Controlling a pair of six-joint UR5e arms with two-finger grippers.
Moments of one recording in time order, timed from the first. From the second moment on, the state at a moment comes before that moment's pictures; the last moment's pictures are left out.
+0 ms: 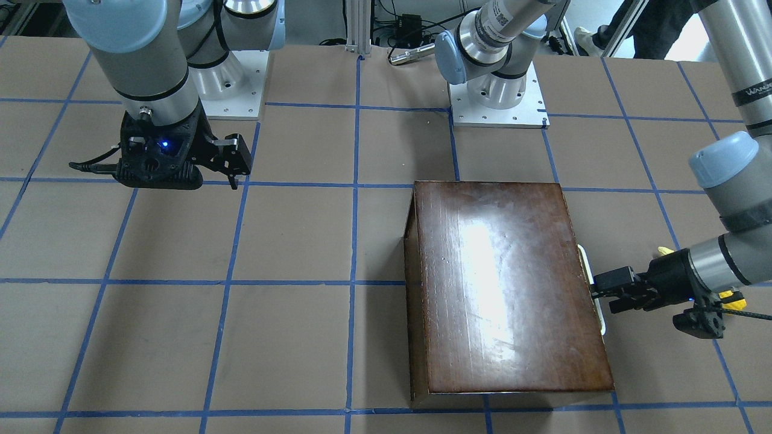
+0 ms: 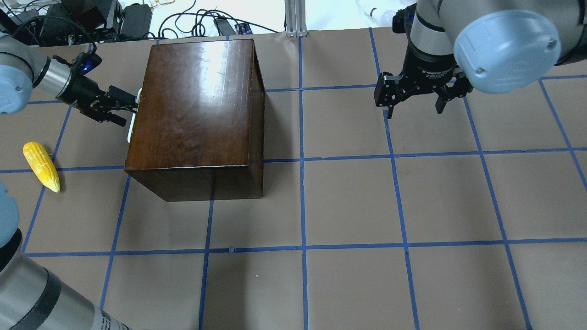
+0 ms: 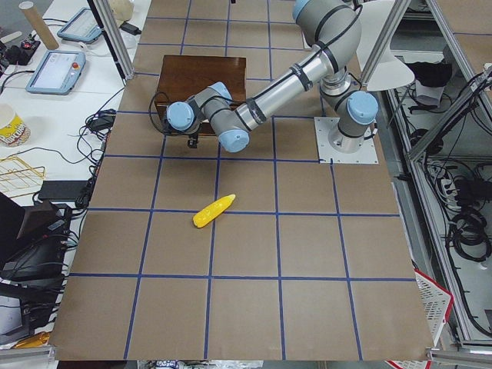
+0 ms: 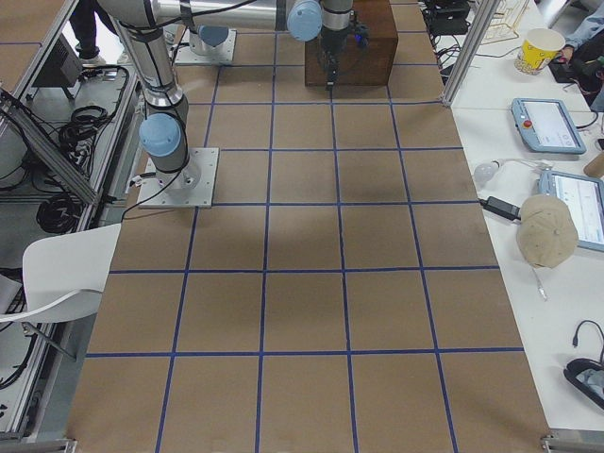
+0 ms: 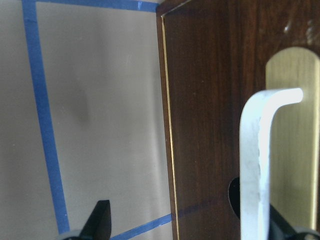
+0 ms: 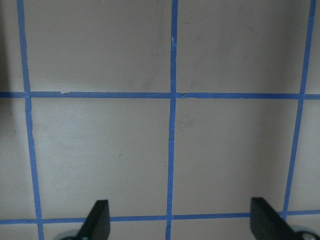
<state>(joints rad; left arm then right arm) -1.08 -2.06 -1.54 -1.38 1.11 0.61 1.65 -1.48 1.58 -1.63 -1.64 0.06</state>
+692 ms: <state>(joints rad) -1.06 -2.06 -1.54 -1.38 1.12 0.61 1.65 -1.48 1.58 -1.63 -1.64 0.06</state>
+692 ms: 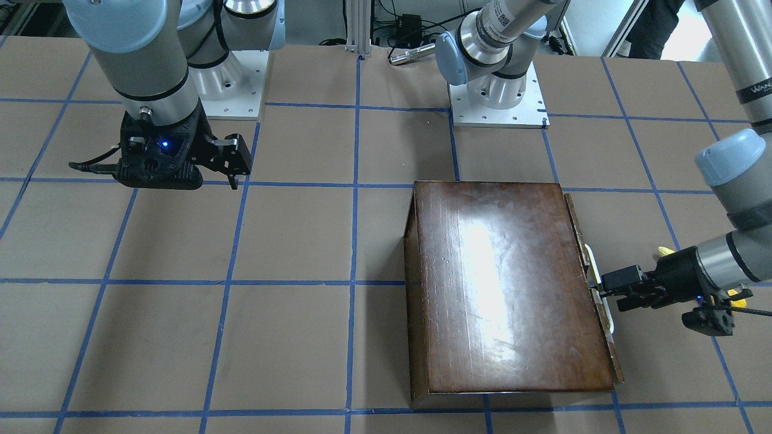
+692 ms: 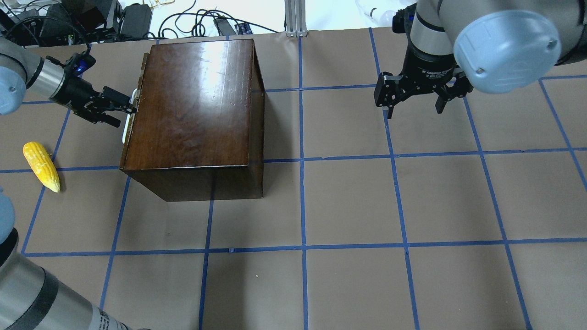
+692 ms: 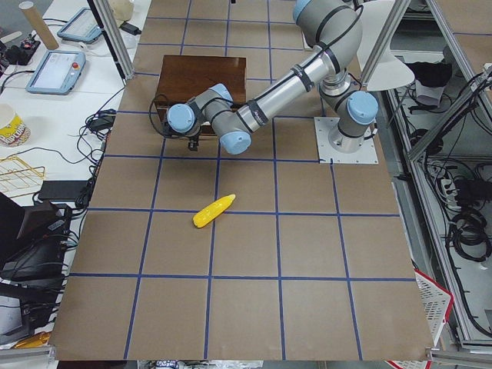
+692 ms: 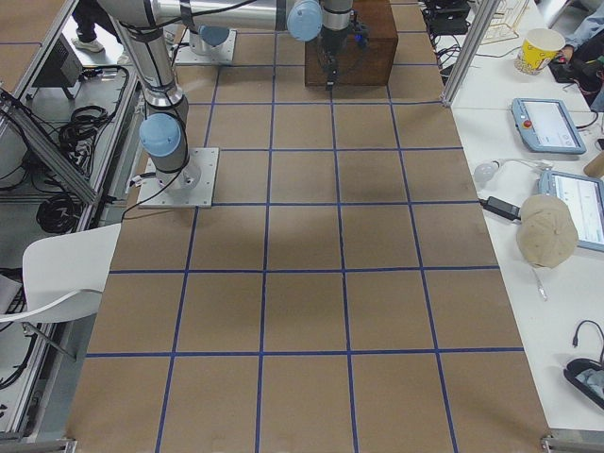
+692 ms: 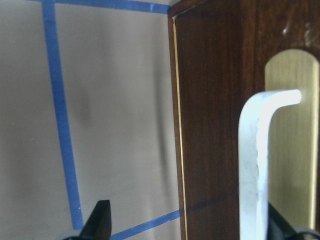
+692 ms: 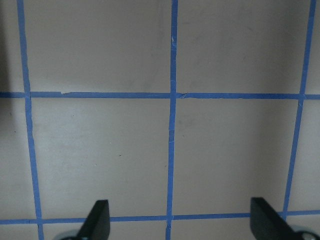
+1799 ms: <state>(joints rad) -1.01 -2.06 -1.54 -1.37 1.13 0.61 1.65 -1.48 1.58 -1.63 -1.64 0.06</state>
